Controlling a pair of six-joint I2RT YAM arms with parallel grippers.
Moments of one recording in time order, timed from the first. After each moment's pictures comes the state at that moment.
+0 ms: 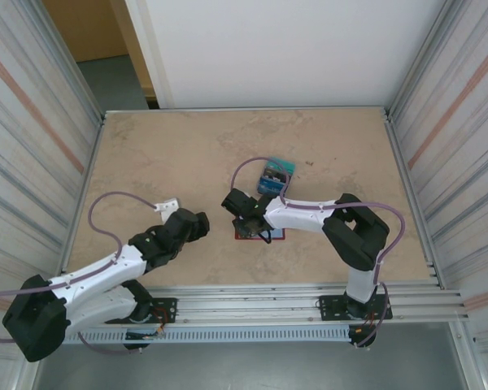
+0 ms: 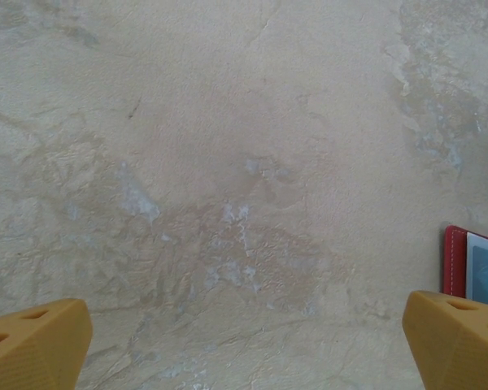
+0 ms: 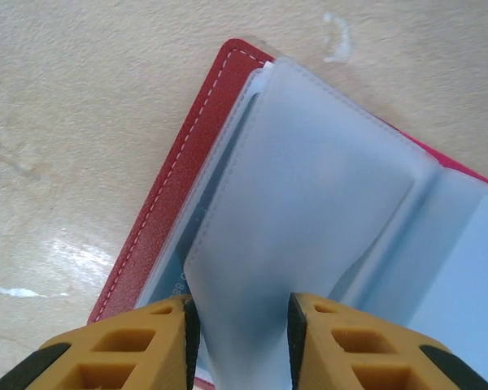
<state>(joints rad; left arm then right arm) -0.75 0.99 0.45 -0.33 -0.45 -0.89 0.97 1.84 1.17 -0.57 0.21 0.48</state>
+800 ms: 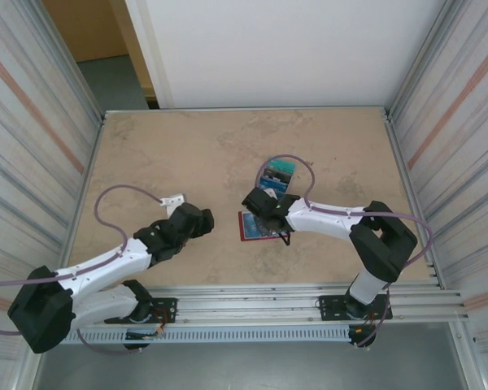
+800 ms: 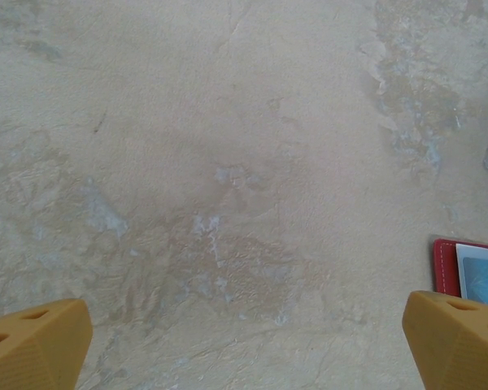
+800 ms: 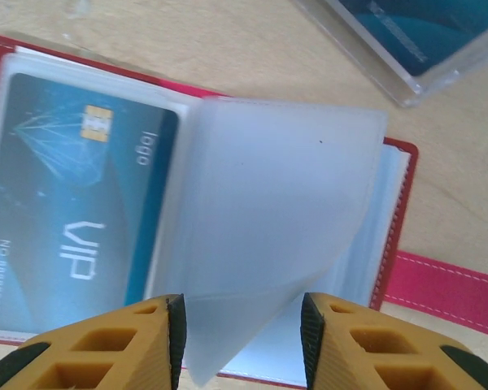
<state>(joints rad) -0.75 1.07 0.52 -0.32 -0.43 -0.85 0.89 1.65 0.99 -0.61 0.32 0.52</state>
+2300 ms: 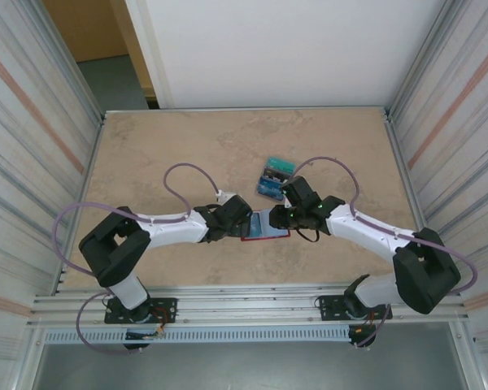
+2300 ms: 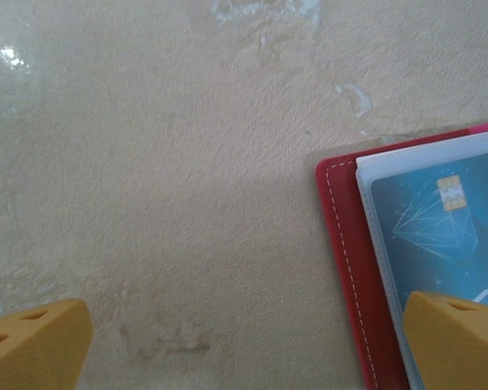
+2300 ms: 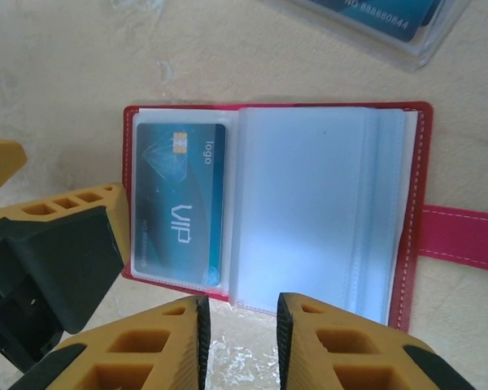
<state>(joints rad) -0.91 1.66 0.88 -0.33 -0.36 -0.69 0.67 1.36 0.79 -0.43 -0.11 0.63</state>
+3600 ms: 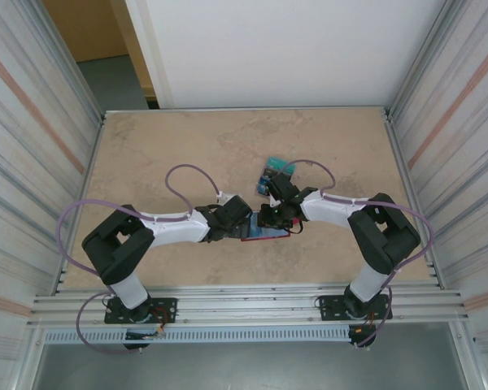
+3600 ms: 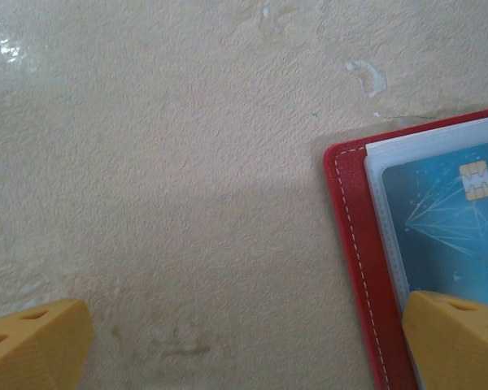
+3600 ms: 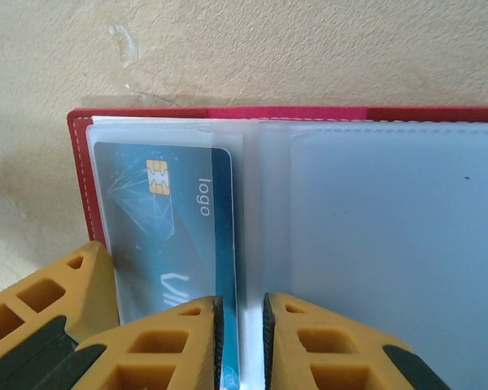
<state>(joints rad) -0.90 1.68 0.87 -0.33 -0.34 -0.68 0.66 1.68 0.91 -0.35 -0.24 0.67</state>
